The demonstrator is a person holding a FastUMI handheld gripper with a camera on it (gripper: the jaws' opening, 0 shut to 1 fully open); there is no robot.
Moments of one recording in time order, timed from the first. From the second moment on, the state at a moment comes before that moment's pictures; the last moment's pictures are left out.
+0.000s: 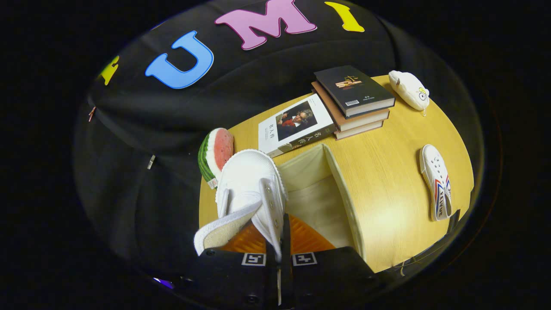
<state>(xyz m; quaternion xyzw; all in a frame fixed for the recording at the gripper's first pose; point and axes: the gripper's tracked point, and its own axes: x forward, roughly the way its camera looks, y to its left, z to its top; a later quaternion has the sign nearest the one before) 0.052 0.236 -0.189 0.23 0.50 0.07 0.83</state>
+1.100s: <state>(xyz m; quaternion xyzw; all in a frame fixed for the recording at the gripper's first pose) 0.018 0.120 -0.107 0.13 0.41 0.13 0.89</state>
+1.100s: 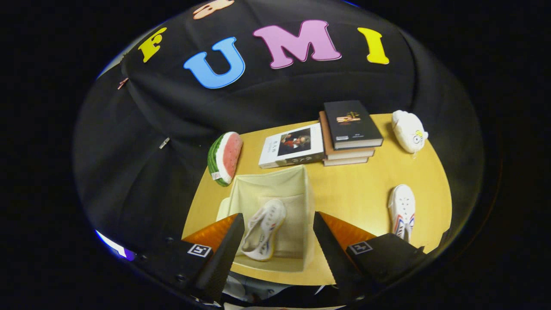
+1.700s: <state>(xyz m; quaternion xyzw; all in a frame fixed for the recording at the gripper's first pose) 0.012 -0.123 -0.189 0.10 0.46 0.04 0.88</state>
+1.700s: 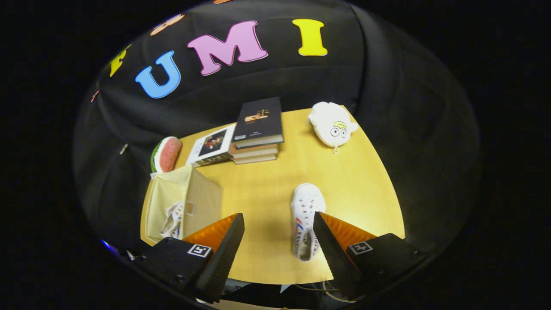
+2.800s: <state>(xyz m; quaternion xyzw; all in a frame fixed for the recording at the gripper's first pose) 0.011 -0.141 -0.393 0.15 0.58 0.11 0.79</state>
